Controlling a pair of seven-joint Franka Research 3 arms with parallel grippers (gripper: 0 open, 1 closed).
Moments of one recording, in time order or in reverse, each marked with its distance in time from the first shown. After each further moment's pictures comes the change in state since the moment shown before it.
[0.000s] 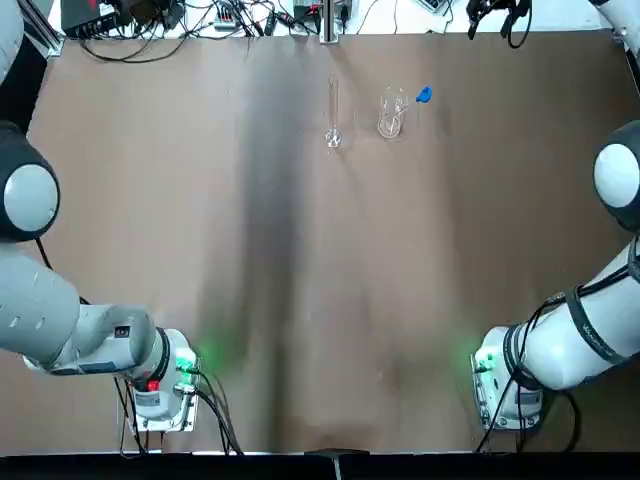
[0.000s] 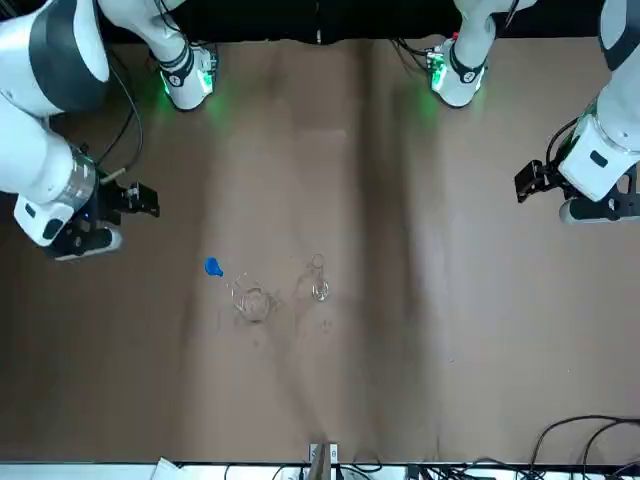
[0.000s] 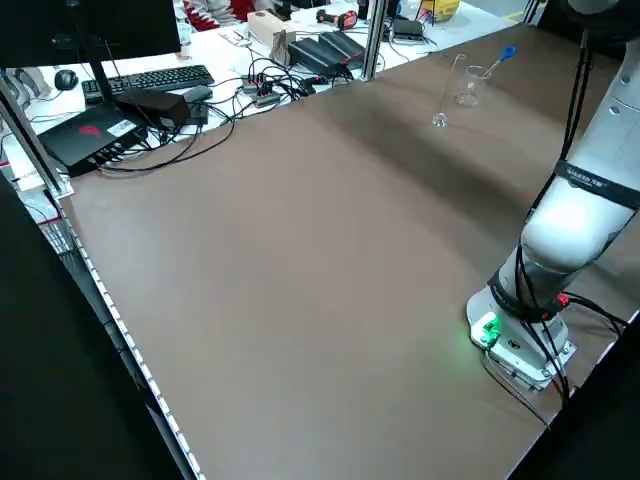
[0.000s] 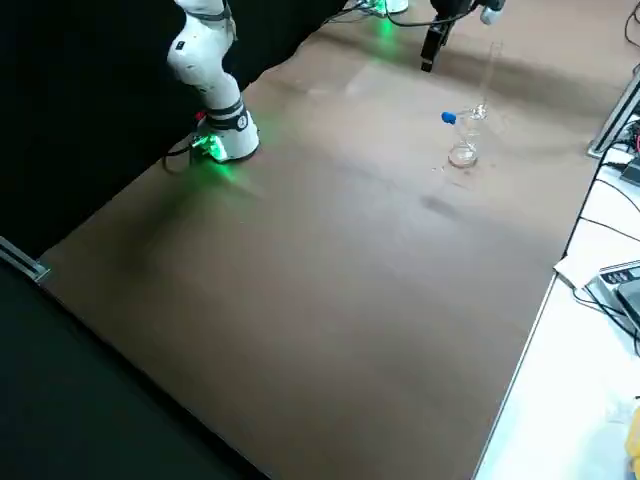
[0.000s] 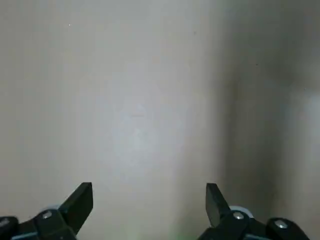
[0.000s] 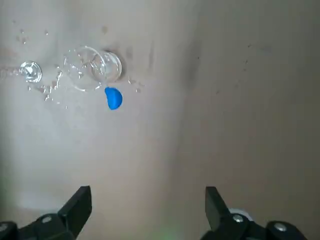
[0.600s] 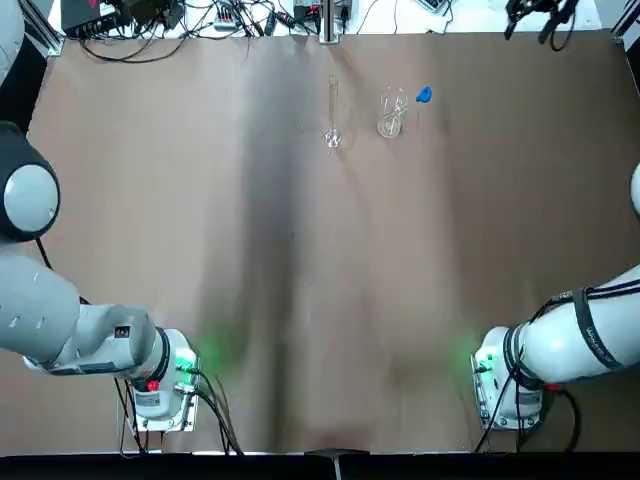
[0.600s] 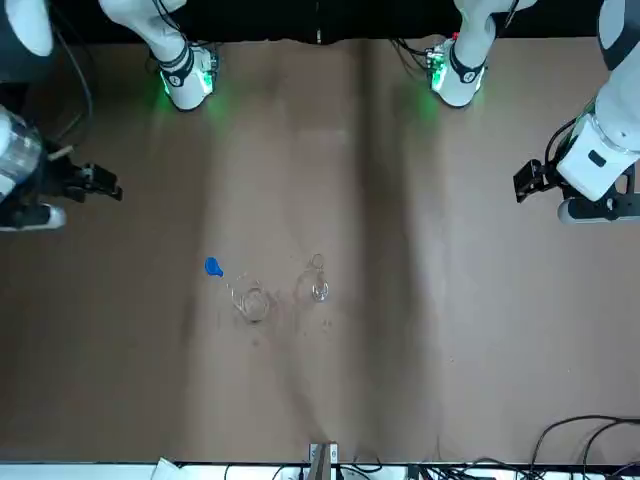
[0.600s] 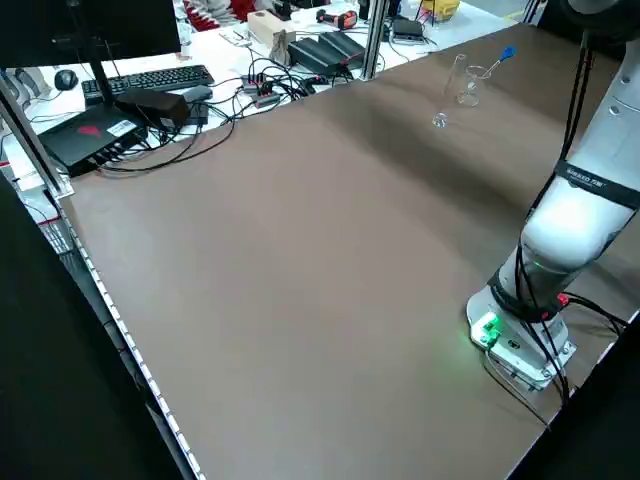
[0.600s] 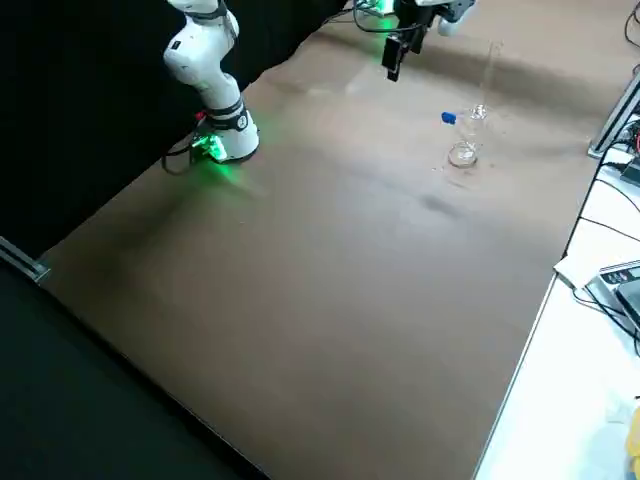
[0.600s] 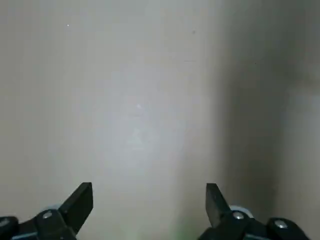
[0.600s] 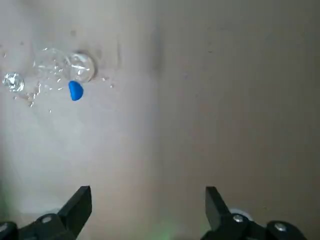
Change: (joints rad) left arm -0.004 0.000 -0.002 0.000 0.000 -0.001 0.001; right arm -0.125 -0.139 -0.011 -0.139 -0.013 0.018 -0.003
